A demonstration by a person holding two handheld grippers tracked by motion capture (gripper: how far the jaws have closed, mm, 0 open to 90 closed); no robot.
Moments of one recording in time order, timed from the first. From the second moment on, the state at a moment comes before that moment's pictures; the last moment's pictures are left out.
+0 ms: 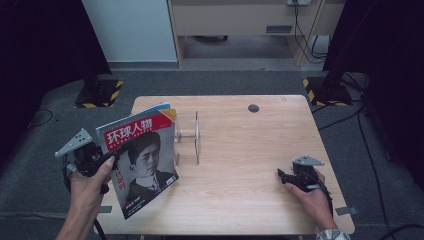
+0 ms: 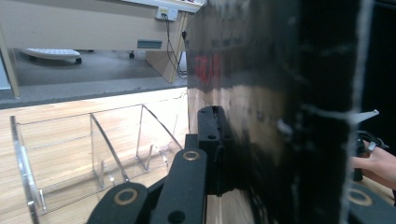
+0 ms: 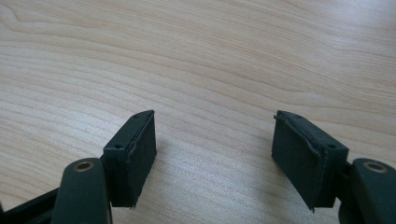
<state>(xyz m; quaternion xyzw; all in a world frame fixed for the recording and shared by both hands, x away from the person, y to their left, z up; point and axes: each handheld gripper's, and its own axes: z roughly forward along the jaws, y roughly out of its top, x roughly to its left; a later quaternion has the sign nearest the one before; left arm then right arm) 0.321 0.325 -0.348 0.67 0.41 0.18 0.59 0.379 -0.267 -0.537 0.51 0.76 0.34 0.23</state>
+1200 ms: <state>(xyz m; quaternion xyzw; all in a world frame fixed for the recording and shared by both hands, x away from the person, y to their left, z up) 0.306 0.375 -0.362 0.65 0.45 0.20 0.58 0.379 -0.267 -0.537 0.51 0.76 0.34 0.23</state>
